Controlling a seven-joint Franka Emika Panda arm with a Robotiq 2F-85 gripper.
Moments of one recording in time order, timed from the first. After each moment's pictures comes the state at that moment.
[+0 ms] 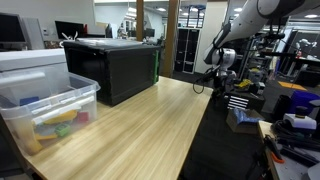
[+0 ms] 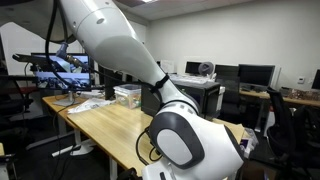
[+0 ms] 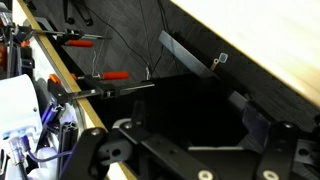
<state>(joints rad) -0.61 0.86 -0.39 -1.64 0.45 1.66 1.42</state>
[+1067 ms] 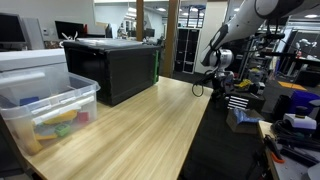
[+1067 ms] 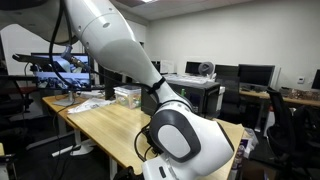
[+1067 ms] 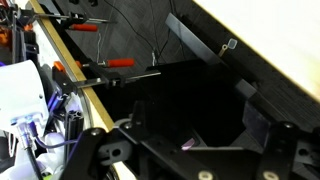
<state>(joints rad) -0.57 0.87 -0.40 -1.65 0.38 1.66 1.44</state>
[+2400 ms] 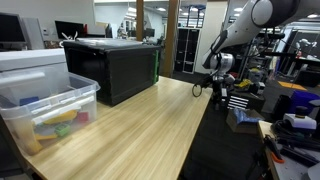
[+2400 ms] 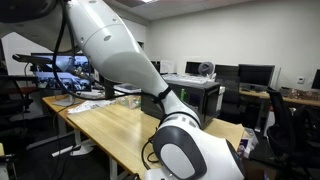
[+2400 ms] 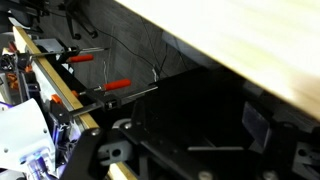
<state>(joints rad) -0.62 0.95 -0.39 -1.57 0.47 1.65 1.60</state>
